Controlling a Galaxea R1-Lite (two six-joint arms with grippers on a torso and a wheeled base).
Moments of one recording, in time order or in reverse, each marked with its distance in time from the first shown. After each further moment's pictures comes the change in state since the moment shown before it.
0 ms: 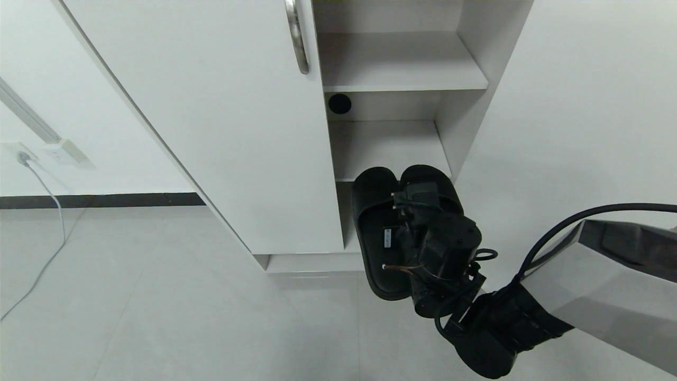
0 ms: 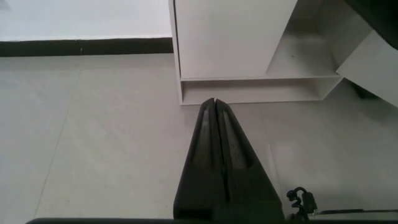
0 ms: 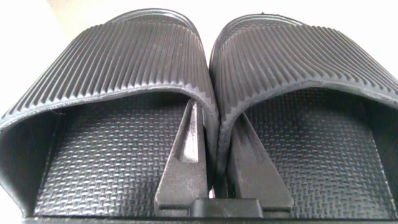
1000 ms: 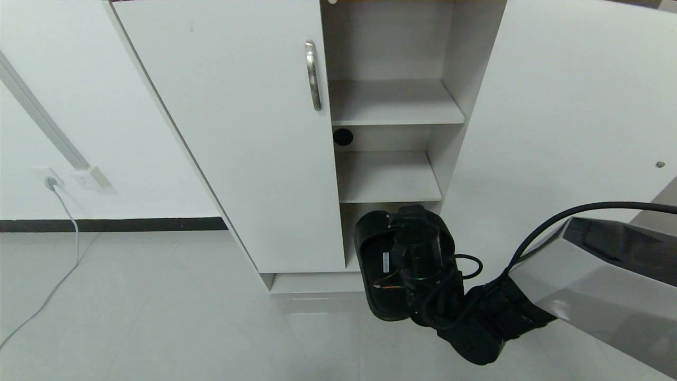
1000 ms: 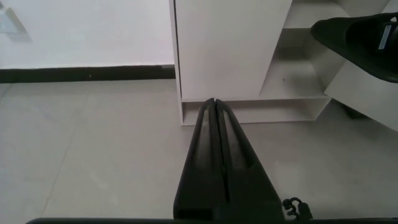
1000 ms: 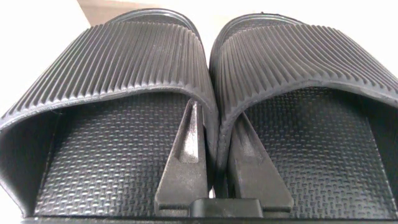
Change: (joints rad) left arm 0.000 0.000 -0.002 0.001 -0.002 0.000; right arm -0.029 0.038 -0.073 0.471 0.008 0.297
